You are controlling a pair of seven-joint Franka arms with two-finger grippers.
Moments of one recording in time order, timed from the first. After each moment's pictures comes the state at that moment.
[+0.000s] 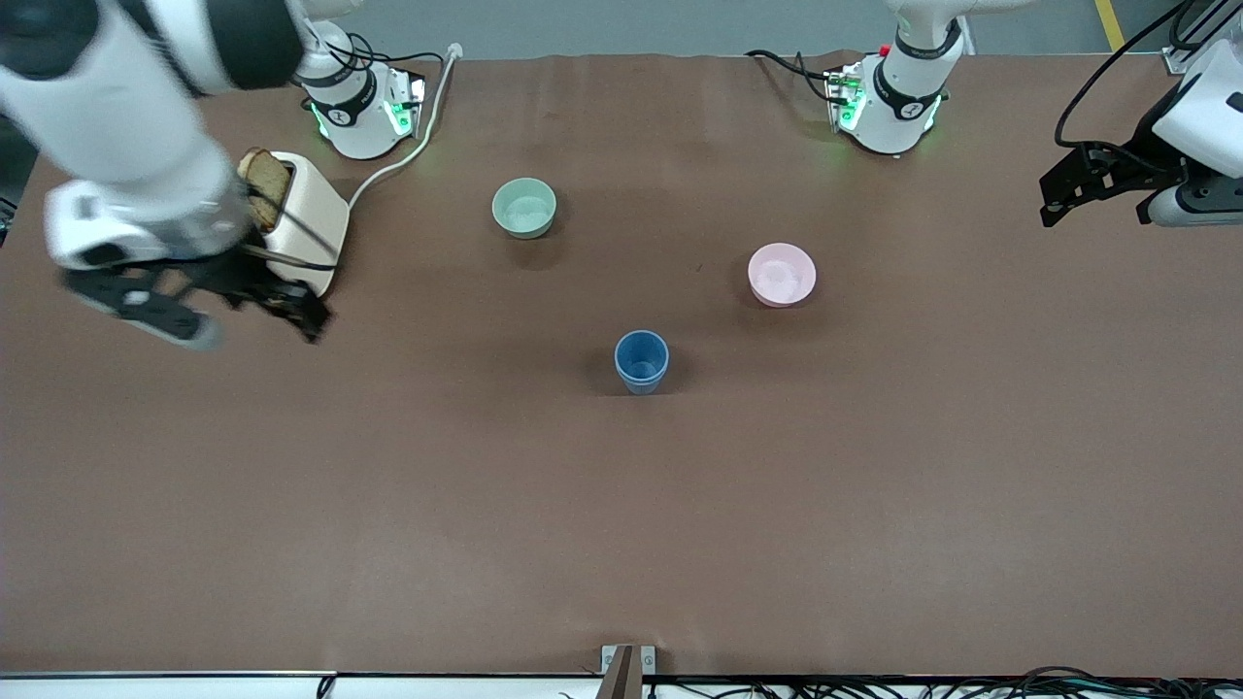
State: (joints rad) left arm 0.05 -0.06 -0.19 -1.55 0.04 1.49 -0.11; right arm 0.14 0.14 0.12 -1.42 -0.19 1.59 0.58
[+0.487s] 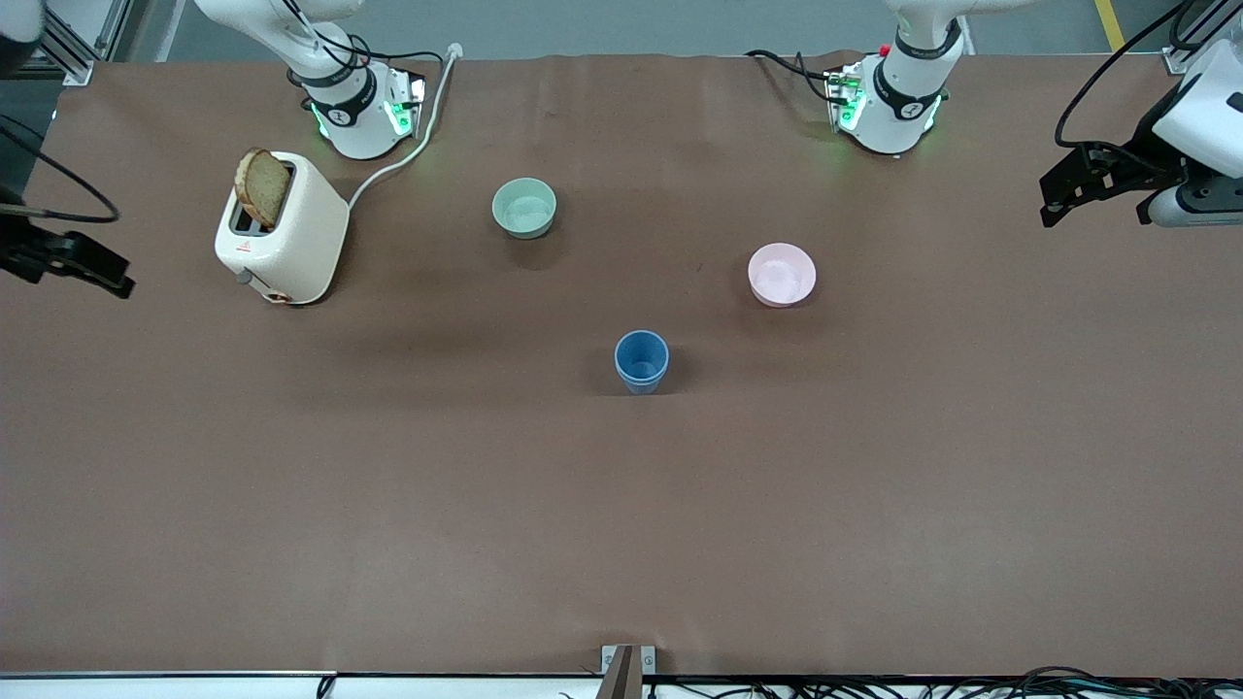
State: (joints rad) left arm 0.05 -0.06 -0.19 -1.55 0.04 1.49 -0.11; right arm 0.05 0.06 -0.11 -1.48 -0.05 1.53 0.10
